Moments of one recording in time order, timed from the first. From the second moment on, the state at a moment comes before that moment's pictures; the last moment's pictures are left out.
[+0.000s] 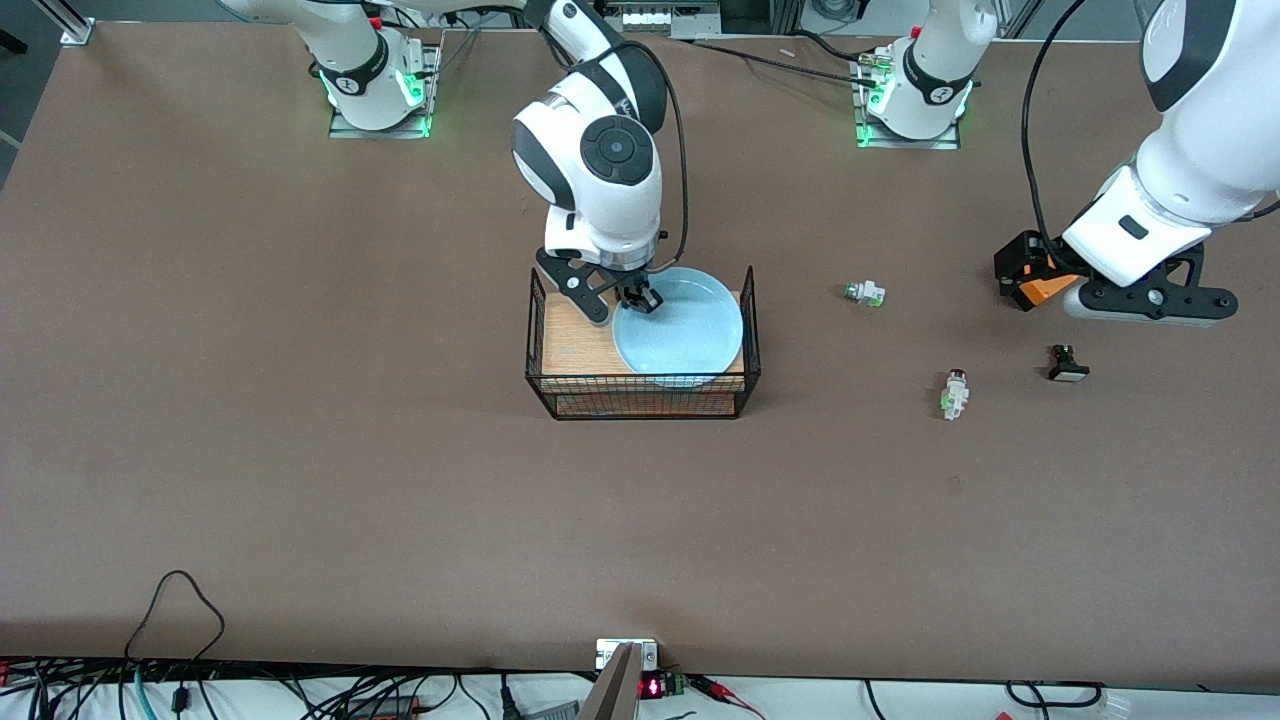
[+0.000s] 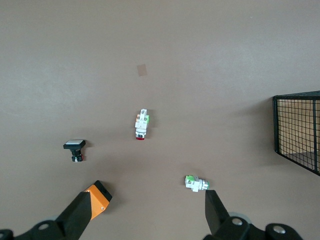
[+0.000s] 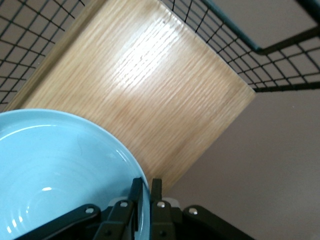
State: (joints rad) left arm -0.04 0.06 -0.10 -1.66 0.06 1.70 -0.07; right arm 0.88 0.58 -0.10 -1.44 0.05 2.01 1.61
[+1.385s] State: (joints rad) left arm -0.04 0.06 -0.10 -1.66 0.06 1.69 -0.07; right arm 0.80 0.36 -0.14 -1.23 0.18 1.33 1.42
